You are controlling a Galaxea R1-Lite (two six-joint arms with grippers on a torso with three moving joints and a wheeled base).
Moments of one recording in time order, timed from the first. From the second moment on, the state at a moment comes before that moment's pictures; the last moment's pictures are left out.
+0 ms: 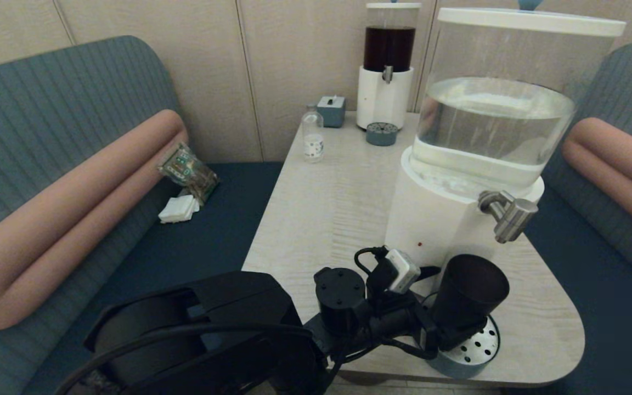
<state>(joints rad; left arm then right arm) -0.83 2.47 -1.12 -1.52 -0.39 -0.08 0.01 0.00 0.00 0.01 0.01 -0.07</state>
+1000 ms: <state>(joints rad) -0.83 2.46 -1.10 -1.52 -0.38 -0.08 0.01 0.00 0.00 0.01 0.01 -0.07</state>
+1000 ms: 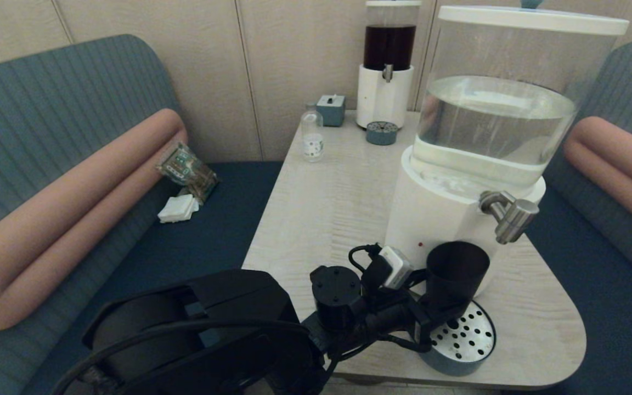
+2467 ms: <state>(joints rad) -0.81 2.14 -0.72 -1.52 -0.37 -0.08 0.01 0.00 0.00 0.01 0.01 -0.07</state>
